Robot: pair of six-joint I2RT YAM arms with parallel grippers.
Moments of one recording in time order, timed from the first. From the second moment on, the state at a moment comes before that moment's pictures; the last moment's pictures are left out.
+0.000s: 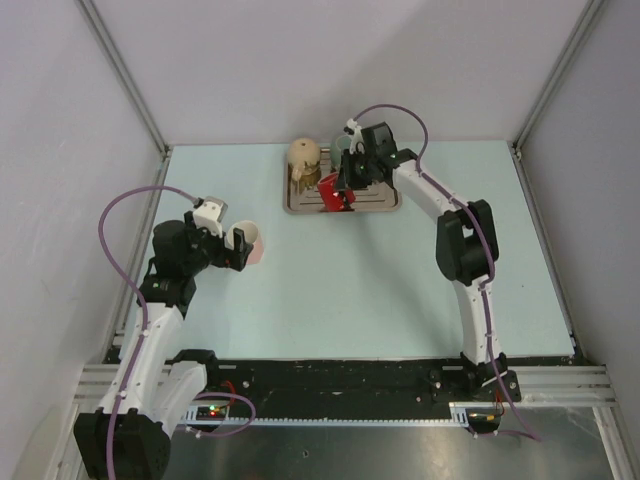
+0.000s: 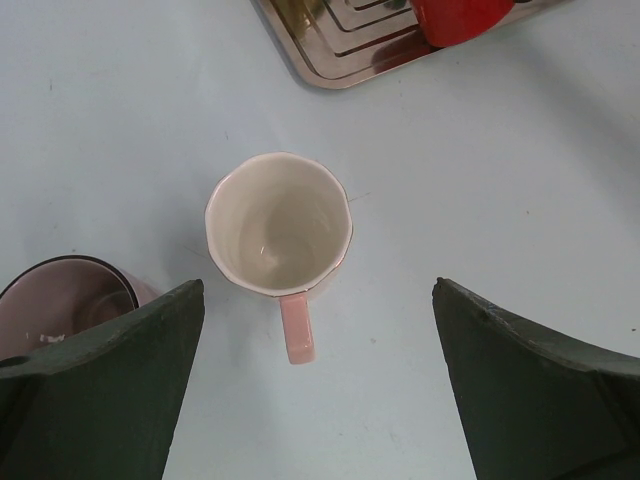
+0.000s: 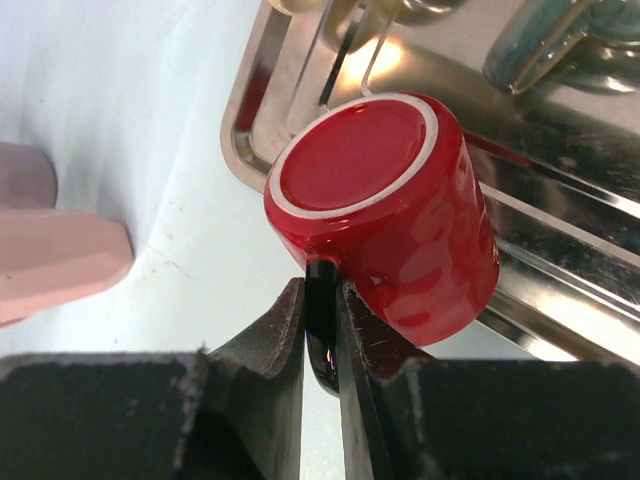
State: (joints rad) left arm -0.01 0.82 0.64 -0.26 0.38 0.14; right arm 0.43 2.26 2.01 -0.49 -0.39 0.28
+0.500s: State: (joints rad) left arm -0.01 0.82 0.64 -0.26 0.40 0.14; right arm 0.39 2.11 1.71 -0.31 -0.39 0.23
